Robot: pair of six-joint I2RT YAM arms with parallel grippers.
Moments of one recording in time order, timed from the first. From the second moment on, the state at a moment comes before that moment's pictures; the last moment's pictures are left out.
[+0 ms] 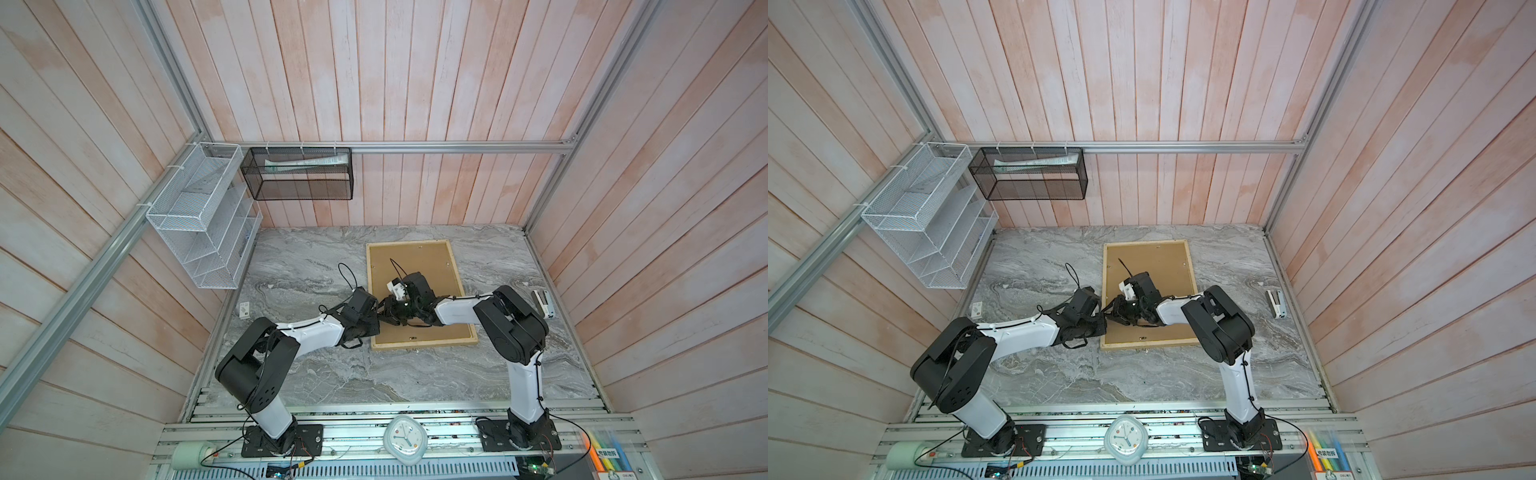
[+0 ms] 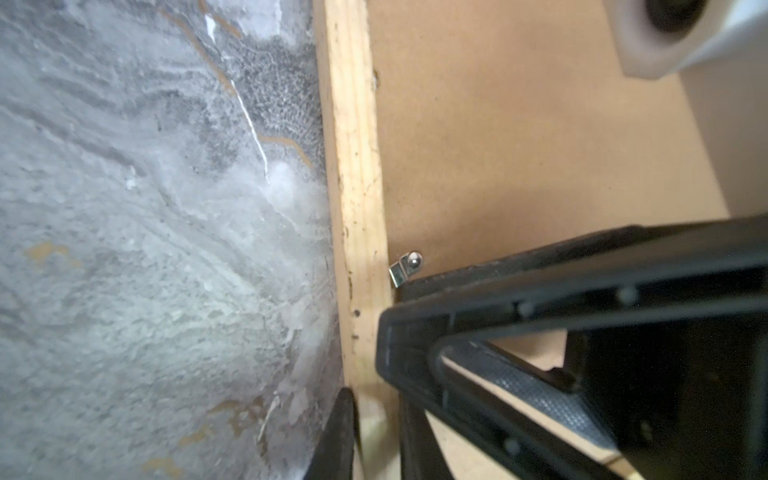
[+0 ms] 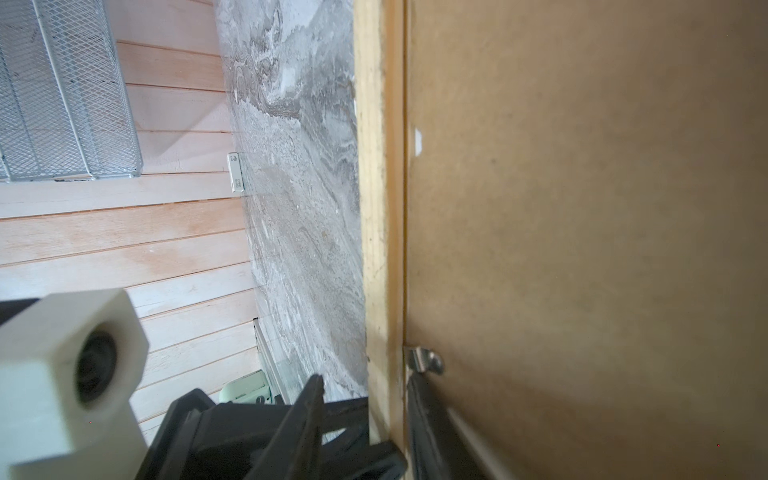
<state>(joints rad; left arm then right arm) -0.63 1.67 0.83 -0.14 0.02 -0.65 0.68 2.06 1.11 0.25 -0.64 1.01</state>
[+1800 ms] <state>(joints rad) -0.62 1.68 0.82 -0.08 0.00 -0.63 0.64 2.14 1.17 0.30 -0.72 1.04</state>
